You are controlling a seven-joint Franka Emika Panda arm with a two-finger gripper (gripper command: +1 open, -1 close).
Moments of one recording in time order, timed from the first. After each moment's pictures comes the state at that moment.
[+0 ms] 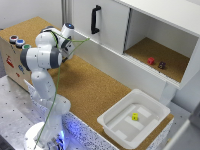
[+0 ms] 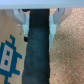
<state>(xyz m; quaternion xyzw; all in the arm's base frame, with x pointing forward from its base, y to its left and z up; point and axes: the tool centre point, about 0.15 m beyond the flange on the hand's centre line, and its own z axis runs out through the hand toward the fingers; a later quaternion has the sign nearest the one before) 0.358 0.344 0.301 -0.99 -0.03 0.03 0.16</state>
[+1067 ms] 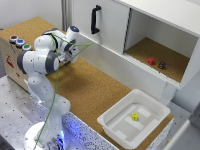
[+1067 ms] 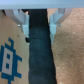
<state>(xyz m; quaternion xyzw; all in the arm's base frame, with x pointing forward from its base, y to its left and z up) 0.356 0.248 0.302 -0.99 0.03 0.03 0.16</state>
